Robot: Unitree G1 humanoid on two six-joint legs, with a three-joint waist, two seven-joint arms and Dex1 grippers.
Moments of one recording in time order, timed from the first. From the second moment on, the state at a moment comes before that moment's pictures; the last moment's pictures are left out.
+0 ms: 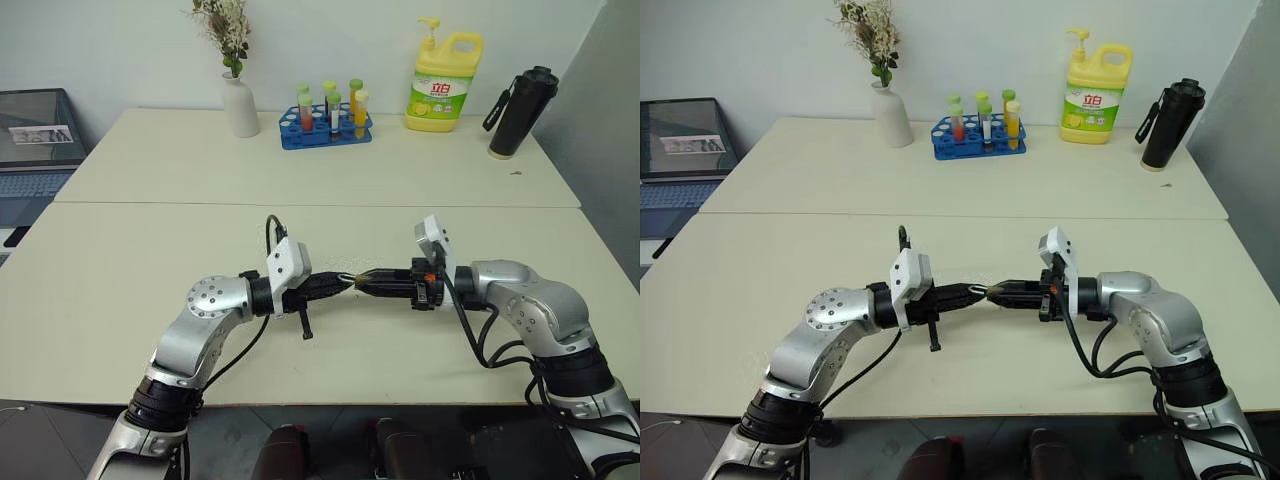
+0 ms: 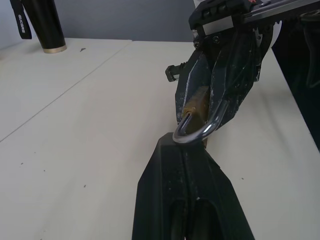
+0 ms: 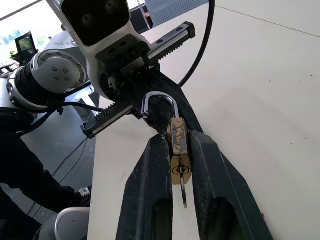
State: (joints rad) left arm -0.33 0.49 -0.15 -0.21 -0.38 0.32 -0.99; right arm -0.50 -0.53 0.14 -0.20 0.64 0.79 1.00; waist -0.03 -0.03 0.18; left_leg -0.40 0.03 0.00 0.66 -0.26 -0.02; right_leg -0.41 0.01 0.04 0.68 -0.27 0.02
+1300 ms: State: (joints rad) left arm -0.36 0.52 -0.07 -0.36 -0.66 0.59 -0.91; right arm -0.50 -0.53 0.14 -0.21 0.63 0.78 1.00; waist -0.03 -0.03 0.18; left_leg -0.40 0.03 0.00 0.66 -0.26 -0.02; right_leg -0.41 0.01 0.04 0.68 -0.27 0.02
